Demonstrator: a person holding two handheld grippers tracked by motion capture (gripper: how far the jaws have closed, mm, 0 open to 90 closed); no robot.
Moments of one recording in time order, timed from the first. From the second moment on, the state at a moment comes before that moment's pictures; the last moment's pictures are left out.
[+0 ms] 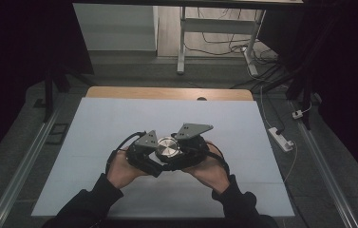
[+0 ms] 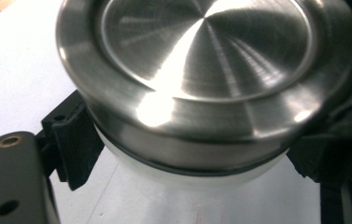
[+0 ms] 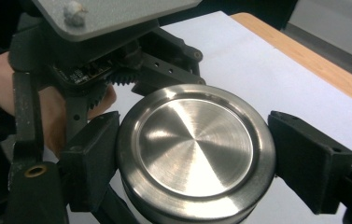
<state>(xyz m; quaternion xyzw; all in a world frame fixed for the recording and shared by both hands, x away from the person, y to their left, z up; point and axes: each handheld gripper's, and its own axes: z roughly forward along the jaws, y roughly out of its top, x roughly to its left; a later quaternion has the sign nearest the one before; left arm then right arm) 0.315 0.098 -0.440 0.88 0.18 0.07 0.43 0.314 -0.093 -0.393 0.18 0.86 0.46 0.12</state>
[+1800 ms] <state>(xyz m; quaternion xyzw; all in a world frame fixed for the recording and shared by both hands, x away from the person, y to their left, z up) 0.314 0.102 -0.438 0.88 0.19 0.09 0.42 0.319 -0.106 -0.385 0.15 0.86 0.47 0.08</state>
